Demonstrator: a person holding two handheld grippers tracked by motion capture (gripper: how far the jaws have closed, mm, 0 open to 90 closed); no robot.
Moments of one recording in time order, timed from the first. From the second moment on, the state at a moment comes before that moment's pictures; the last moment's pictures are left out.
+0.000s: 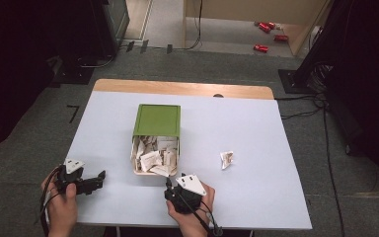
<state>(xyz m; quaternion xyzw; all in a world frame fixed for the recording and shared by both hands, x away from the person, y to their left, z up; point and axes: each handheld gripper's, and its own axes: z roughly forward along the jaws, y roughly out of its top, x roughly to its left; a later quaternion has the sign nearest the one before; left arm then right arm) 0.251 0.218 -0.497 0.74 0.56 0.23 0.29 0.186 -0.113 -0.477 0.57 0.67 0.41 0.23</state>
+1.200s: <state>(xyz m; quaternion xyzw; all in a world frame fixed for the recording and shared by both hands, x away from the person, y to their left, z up) 0.251 0.218 -0.497 0.74 0.56 0.23 0.29 0.212 -0.103 -0.481 0.56 0.68 0.41 0.24</state>
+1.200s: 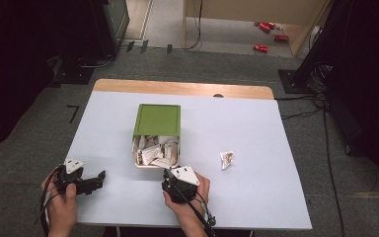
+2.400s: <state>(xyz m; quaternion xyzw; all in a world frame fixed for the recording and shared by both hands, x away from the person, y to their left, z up) 0.251 0.218 -0.497 0.74 0.56 0.23 0.29 0.245 -0.098 -0.479 0.58 0.67 0.39 0.25</state>
